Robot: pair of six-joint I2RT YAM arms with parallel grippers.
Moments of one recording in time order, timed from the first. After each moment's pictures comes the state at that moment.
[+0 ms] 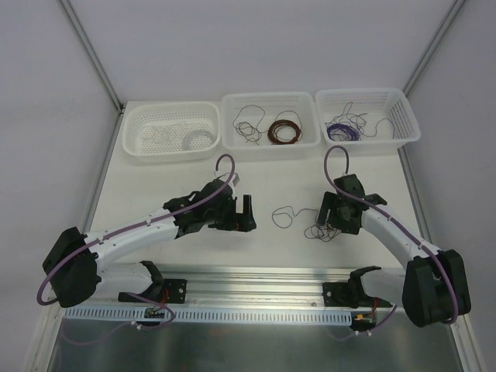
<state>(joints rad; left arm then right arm) -0.88 1.20 0.75 -0.36 0.01 -0.72 0.29 1.15 0.64 -0.67 0.11 0.53</state>
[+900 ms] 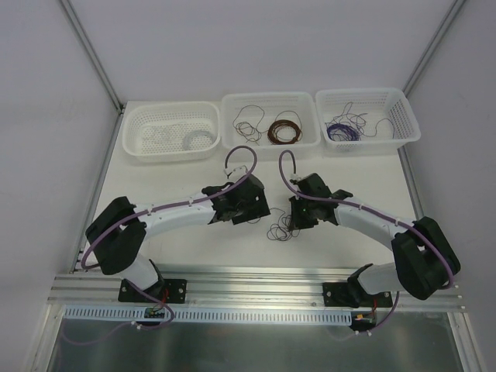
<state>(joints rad) -0.95 1.54 0.98 -0.37 -0.18 -1.10 0.62 1.37 0.72 -0.44 -0.16 0.43</state>
